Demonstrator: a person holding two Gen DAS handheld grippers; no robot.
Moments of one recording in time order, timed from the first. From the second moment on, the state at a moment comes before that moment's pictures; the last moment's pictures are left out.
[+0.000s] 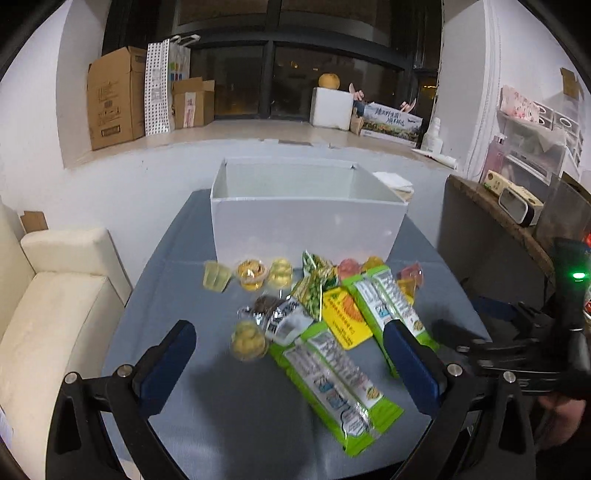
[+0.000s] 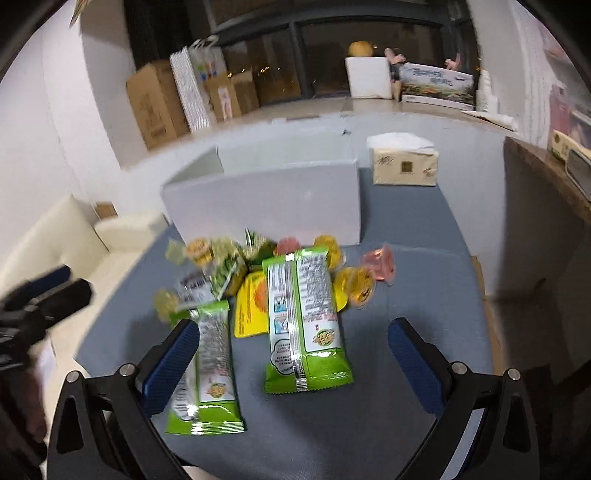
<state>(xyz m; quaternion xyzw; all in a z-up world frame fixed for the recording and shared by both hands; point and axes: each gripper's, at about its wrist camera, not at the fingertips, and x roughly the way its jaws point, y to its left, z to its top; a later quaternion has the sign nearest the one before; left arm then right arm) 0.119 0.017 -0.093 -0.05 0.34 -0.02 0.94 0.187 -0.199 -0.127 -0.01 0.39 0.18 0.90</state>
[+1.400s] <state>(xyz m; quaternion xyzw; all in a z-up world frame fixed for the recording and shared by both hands) 0.187 -0.044 -0.212 -0.03 0.46 0.07 0.88 0.116 -0.248 -0.080 0.04 0.33 0.15 0.93</state>
